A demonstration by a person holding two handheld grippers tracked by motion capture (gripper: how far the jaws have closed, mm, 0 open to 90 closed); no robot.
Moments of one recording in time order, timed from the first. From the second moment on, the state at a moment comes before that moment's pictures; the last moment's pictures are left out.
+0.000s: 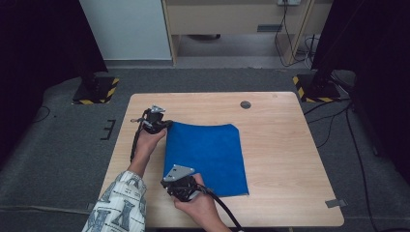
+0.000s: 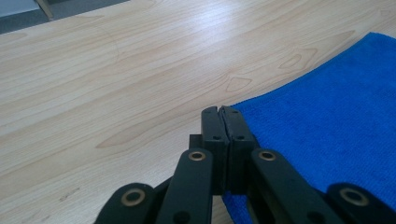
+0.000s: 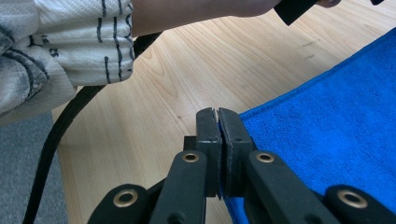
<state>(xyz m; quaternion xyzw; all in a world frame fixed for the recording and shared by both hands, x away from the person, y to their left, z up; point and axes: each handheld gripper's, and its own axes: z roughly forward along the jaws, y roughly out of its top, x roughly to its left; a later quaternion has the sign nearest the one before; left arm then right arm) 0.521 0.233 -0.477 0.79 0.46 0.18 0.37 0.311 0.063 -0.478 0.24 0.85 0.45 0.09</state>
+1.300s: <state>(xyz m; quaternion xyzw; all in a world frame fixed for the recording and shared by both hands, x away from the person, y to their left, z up) 0.531 0.178 -0.478 0.77 0.47 0.17 0.39 0.313 0.011 -0.483 0.29 0.82 0.49 0.09</state>
